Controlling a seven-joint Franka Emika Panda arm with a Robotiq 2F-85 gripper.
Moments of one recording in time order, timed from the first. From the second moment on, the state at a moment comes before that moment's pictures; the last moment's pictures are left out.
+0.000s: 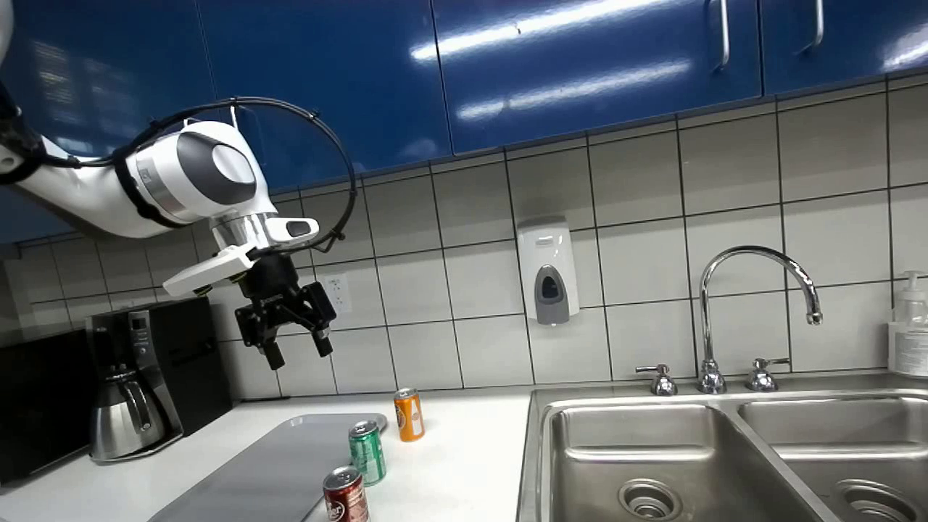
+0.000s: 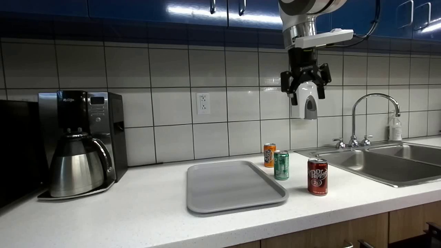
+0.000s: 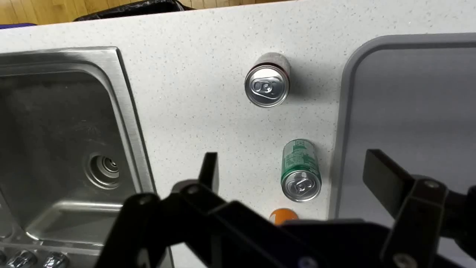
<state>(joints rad) 0.01 -0.43 0.18 -2.44 -0.14 2.04 0.24</state>
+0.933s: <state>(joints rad) 0.01 -0.43 0.12 -2.56 -0.11 2.24 0.28</state>
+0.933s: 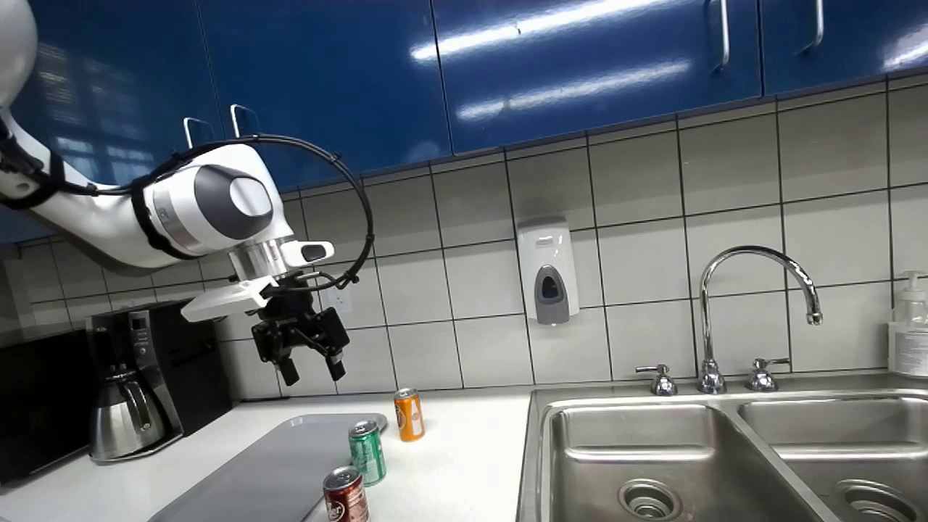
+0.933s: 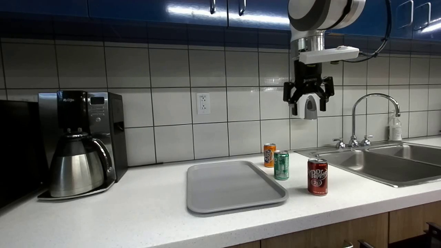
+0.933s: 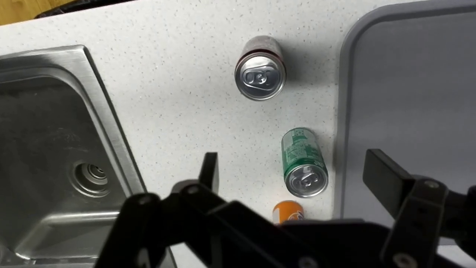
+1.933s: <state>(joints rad) 0.02 -0.30 0.05 -2.63 -0.01 2.45 0.16</state>
